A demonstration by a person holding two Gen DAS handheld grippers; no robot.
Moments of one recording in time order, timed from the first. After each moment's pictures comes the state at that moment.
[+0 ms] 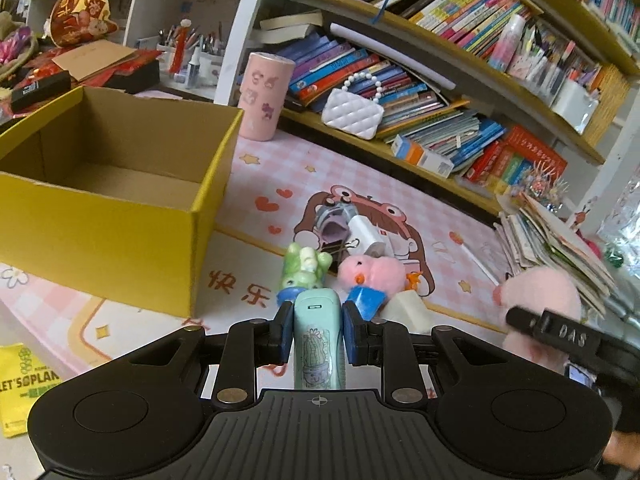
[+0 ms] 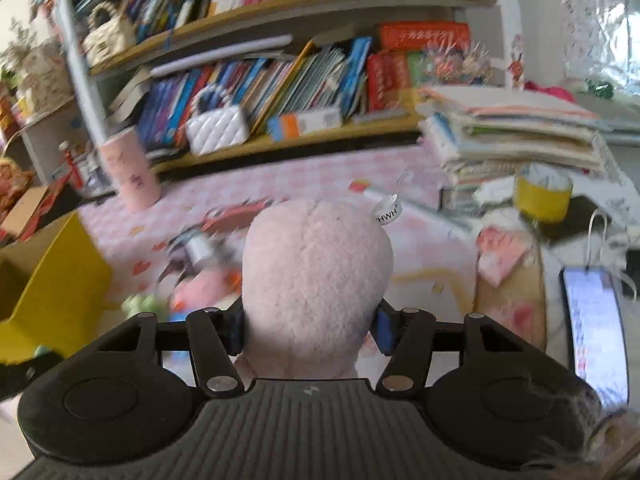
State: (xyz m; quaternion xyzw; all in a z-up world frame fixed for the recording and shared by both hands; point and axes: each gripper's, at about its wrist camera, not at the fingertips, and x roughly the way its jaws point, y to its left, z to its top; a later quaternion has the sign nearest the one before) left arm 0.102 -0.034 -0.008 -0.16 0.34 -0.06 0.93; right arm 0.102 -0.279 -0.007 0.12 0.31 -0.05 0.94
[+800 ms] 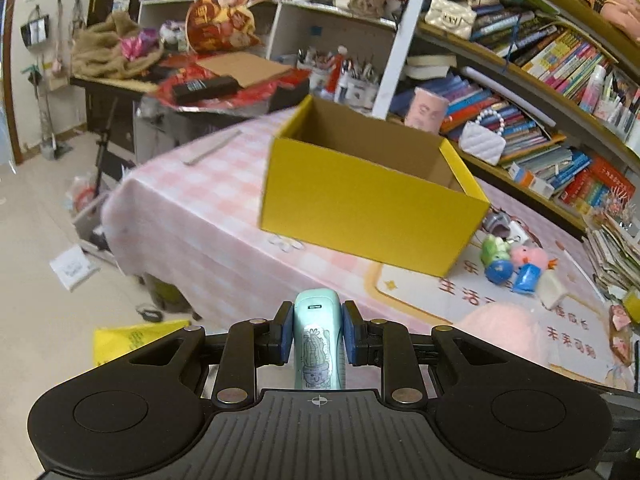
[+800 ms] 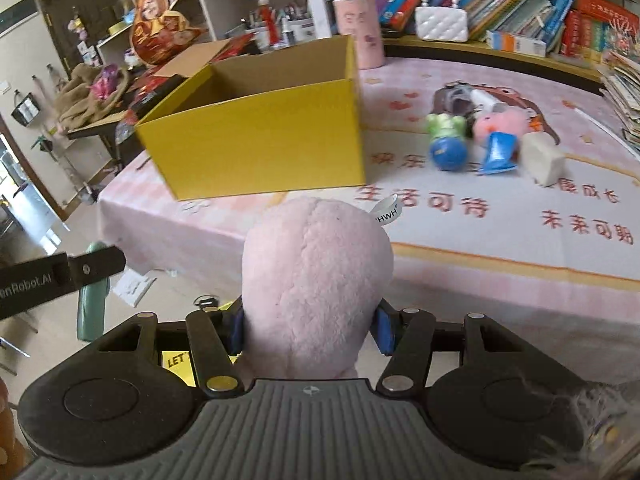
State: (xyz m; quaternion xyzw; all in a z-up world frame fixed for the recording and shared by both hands) left arm -0.035 0.158 -0.013 -0.14 0.33 0.06 0.93; right arm -0.005 -0.024 -0.029 0.05 0.40 0.14 0.90
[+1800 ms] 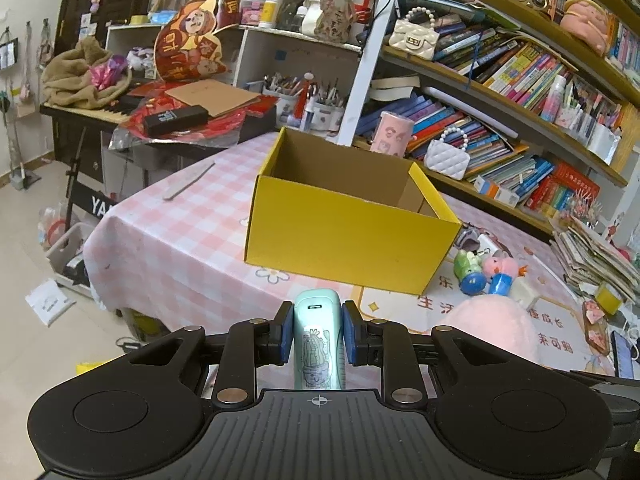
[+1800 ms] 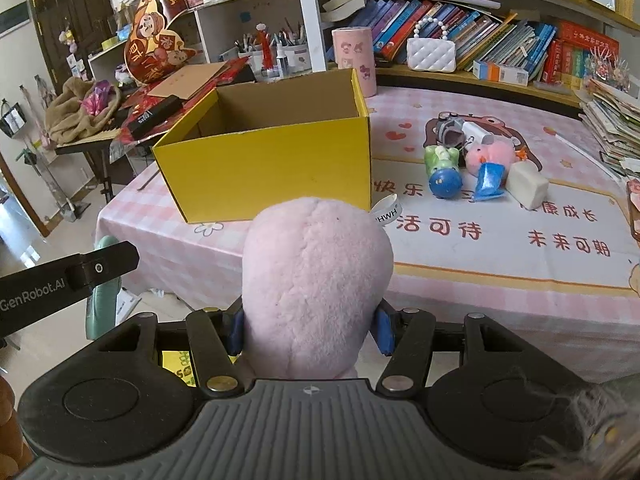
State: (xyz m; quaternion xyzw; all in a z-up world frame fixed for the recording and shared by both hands) left arm -0.042 0.178 0.000 -0.13 0.29 0.00 0.95; right arm -0.019 0.002 -0.004 0.04 0.37 0.10 0.92
